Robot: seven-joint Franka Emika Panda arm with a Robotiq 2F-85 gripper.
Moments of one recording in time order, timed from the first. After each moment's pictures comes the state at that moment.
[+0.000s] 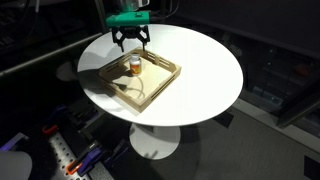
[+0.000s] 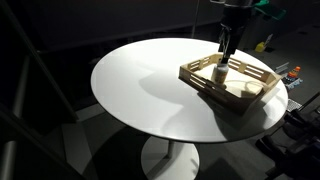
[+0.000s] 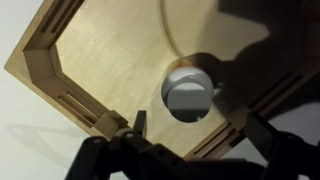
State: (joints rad) arm 0.02 0.28 0.14 -2.18 -0.13 2.43 -0.53
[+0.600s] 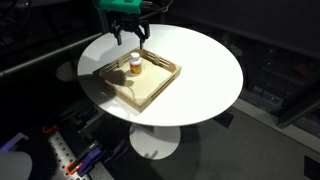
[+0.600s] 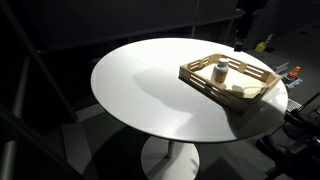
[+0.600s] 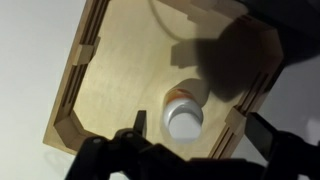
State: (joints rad) arm 0.02 0.16 0.10 -2.18 -0.06 2.22 -0.30
